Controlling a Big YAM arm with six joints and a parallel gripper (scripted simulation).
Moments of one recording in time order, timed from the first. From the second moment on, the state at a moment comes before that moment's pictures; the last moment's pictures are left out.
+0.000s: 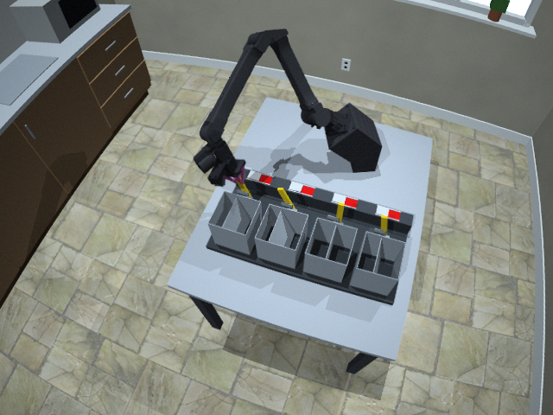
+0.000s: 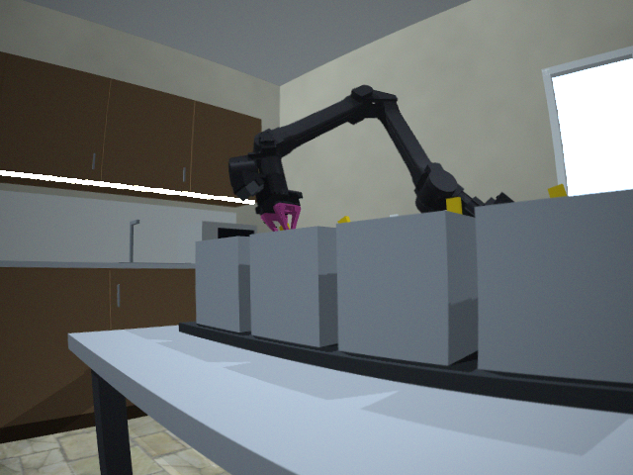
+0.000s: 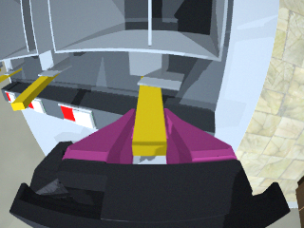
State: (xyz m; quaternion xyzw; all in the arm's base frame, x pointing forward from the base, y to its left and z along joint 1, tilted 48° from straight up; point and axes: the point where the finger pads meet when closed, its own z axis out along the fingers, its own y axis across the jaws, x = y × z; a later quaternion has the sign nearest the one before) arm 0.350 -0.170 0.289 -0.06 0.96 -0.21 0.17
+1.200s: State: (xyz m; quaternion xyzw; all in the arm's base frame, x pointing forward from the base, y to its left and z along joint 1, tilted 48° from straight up) arm 0.342 -0.163 0.315 -0.06 0.96 -0.22 0.18
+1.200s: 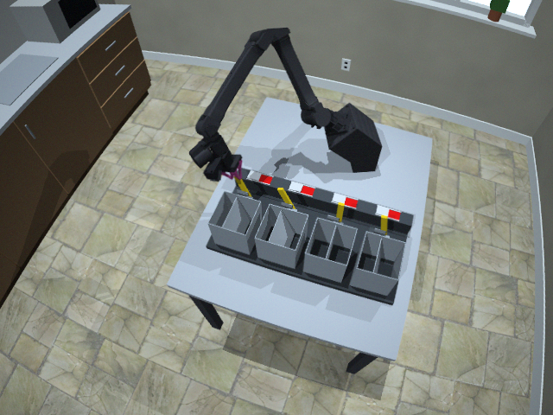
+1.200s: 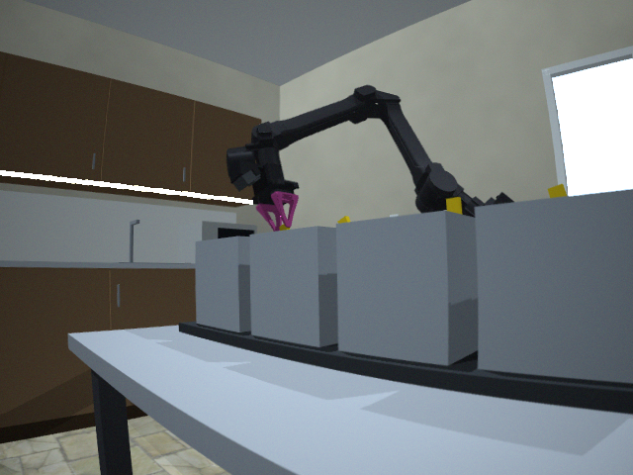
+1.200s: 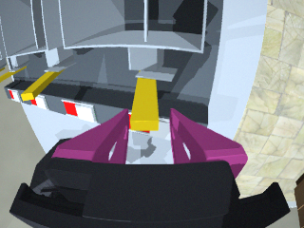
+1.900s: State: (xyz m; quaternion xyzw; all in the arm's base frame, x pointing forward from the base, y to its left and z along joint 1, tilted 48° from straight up) arm 0.326 -0.145 0.346 -0.06 0.96 -0.21 0.17
